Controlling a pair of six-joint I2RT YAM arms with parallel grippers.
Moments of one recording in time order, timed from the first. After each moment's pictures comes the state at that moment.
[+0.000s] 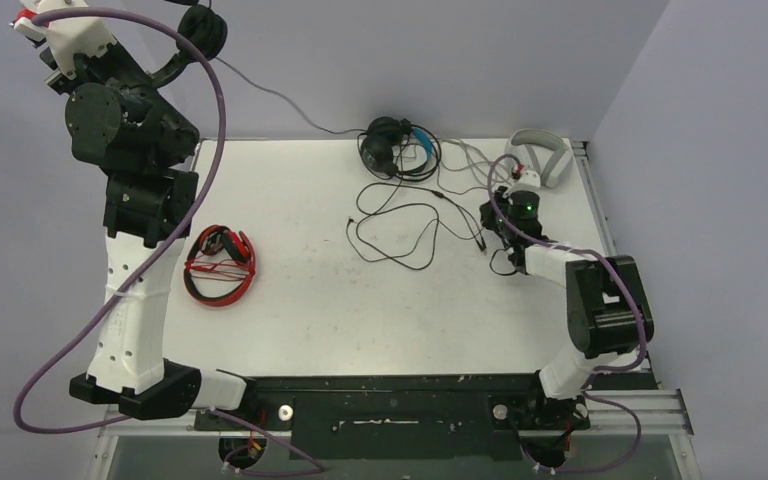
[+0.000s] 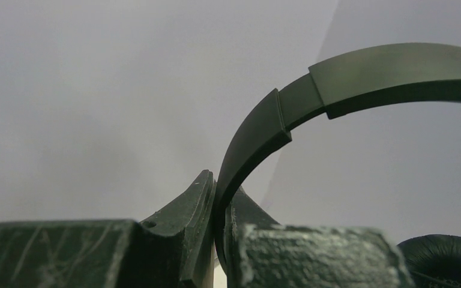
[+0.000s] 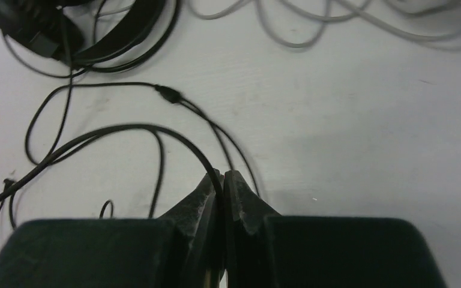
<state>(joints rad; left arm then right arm) -0.31 1.37 2.07 -0.07 -1.07 0.29 0.17 1.70 0.81 0.50 -0.07 0.35</state>
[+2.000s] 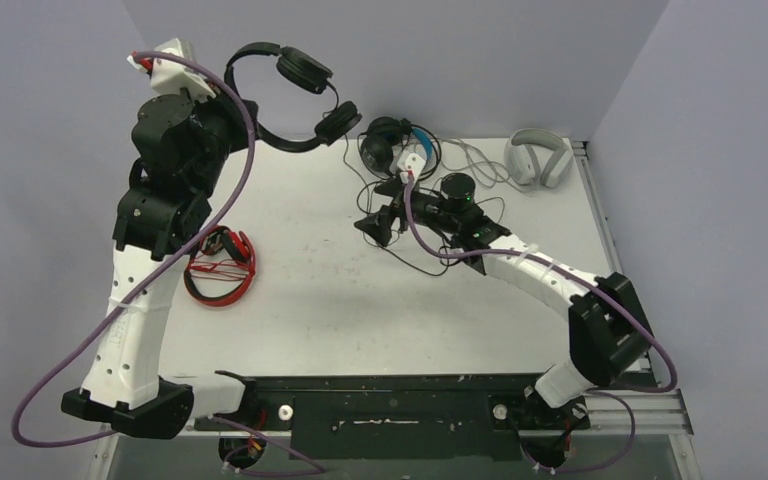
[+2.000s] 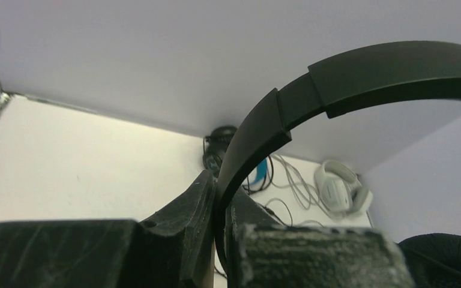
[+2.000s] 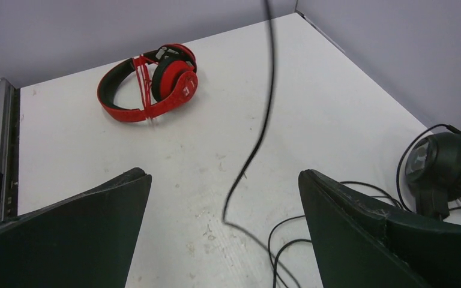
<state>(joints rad) -0.31 1.29 1.87 -0.59 -0.27 -0.44 0.61 1.50 1.06 0.36 -0.55 -0.04</state>
